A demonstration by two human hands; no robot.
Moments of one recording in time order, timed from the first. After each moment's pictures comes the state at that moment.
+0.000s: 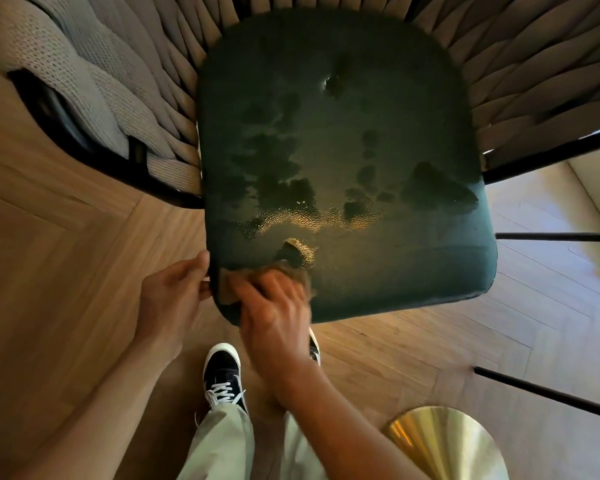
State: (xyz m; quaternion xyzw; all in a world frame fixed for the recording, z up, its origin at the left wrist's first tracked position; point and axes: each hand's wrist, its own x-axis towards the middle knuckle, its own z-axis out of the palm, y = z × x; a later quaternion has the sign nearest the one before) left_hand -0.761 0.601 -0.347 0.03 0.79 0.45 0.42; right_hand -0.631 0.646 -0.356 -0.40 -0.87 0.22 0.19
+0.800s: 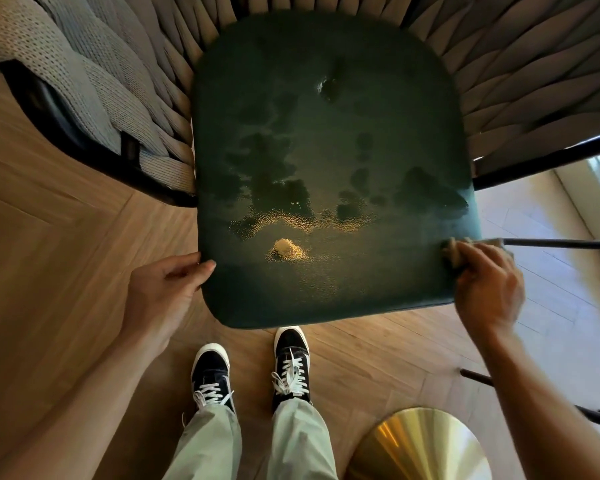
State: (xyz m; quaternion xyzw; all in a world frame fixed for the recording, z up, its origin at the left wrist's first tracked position) left_hand -0.765 0.605 -0.349 0.06 0.80 0.44 0.41; right_hand -0.433 0.815 -0.335 -0.59 -0.80 0.05 0.12
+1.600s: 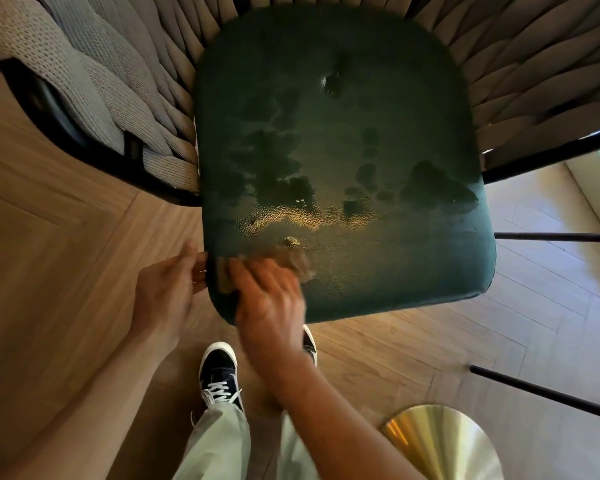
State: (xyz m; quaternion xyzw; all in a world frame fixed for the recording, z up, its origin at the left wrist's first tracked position) left_hand -0.763 0.614 -0.338 -0.01 0.79 0.45 0.42; right_hand -0.641 0.651 -0.361 -0.40 -0.87 0.22 0.19
